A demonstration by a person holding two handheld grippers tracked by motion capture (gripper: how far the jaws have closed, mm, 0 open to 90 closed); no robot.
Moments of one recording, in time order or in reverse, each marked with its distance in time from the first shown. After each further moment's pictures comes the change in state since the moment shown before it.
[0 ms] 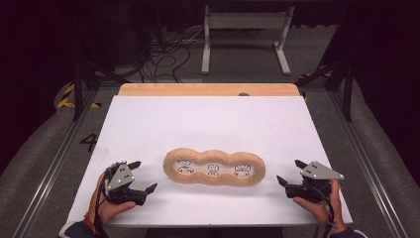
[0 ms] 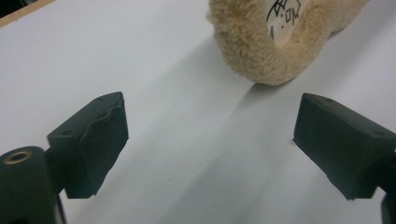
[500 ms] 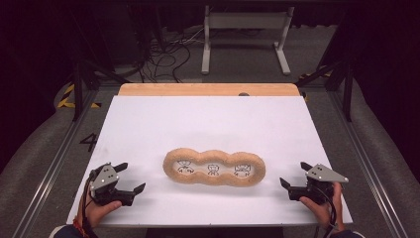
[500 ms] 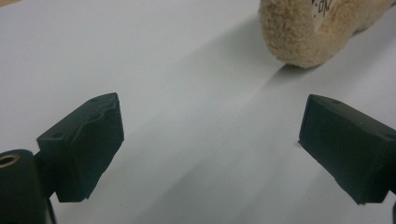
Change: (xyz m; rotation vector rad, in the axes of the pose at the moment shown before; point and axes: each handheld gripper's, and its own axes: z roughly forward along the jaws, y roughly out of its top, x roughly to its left) left arm 0.017 -0.024 -0.015 -0.024 0.006 -0.088; right arm -0.010 -0.021 0.005 -0.028 -0.017 0.070
